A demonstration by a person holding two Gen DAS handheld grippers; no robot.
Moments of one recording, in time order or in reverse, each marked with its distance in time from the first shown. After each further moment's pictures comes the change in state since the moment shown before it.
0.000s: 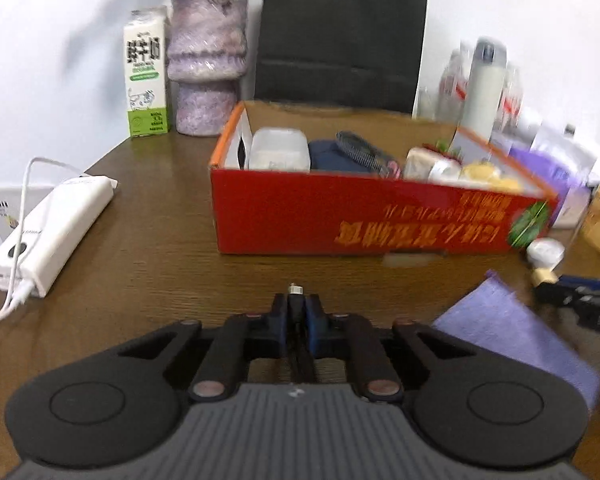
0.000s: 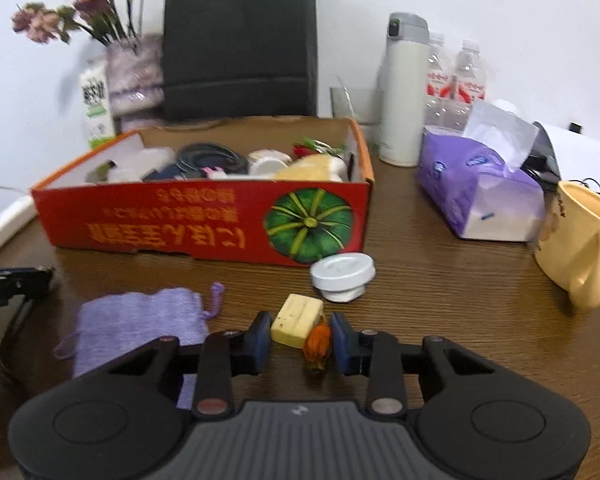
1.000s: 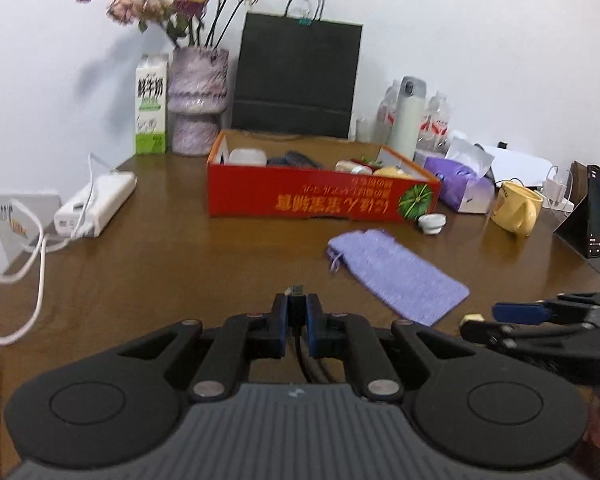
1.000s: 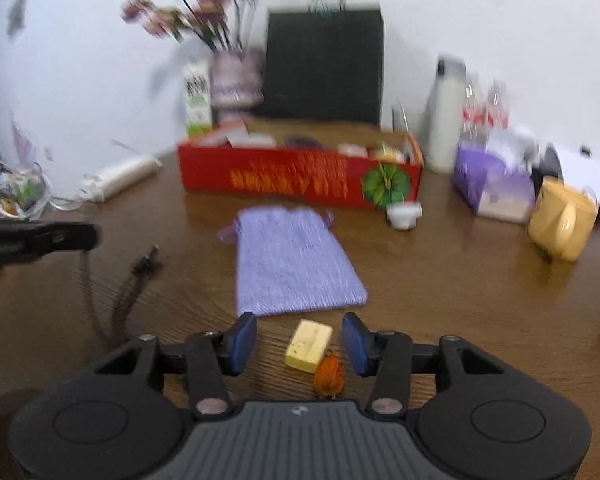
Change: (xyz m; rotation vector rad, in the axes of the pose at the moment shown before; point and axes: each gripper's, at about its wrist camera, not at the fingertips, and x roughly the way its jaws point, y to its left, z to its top) left arm -0.142 -0.022 -0.074 0.017 -0.083 -0.077; right arm -0.113 0.046 -0.068 -0.080 0.064 0.081
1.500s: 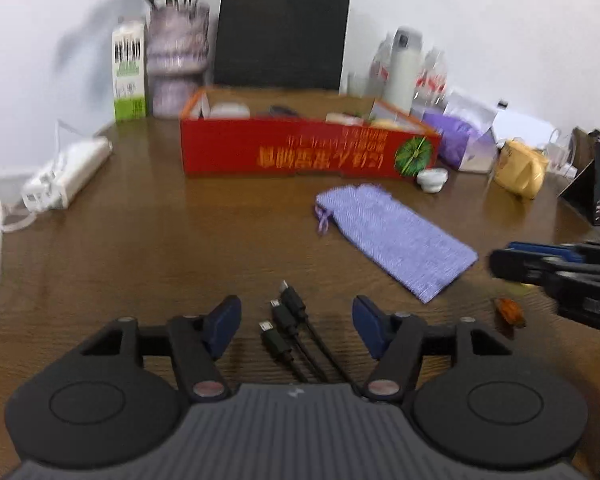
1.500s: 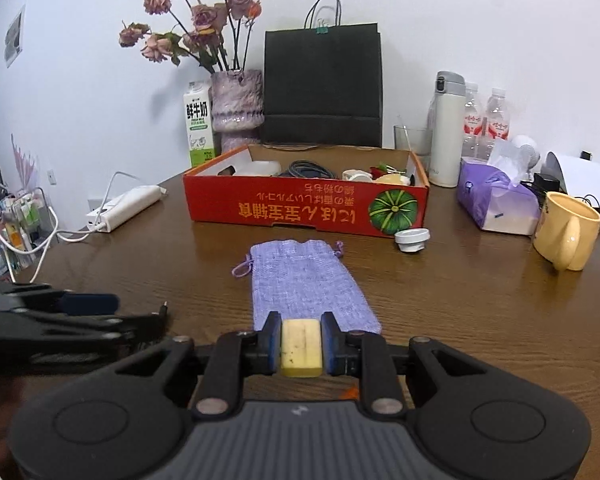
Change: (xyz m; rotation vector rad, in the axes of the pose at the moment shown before) left arm 0.042 -0.017 -0.004 0.031 0.136 -0.010; right arm -0.033 0.004 0.008 0.018 -0.117 0.040
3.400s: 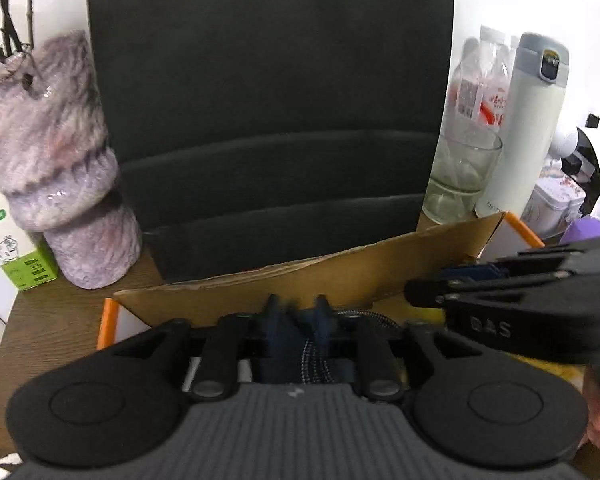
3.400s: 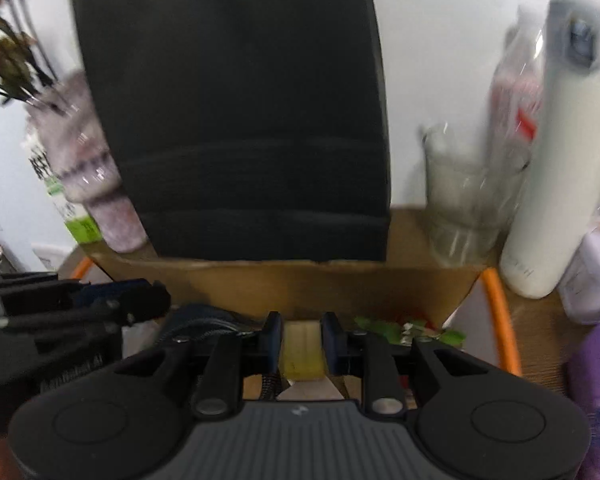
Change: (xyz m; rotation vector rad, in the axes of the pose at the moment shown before) left arm 0.288 0.031 0.293 0.161 0.086 0.029; right arm 0.373 -0.106 0.243 0.164 0.255 0.030
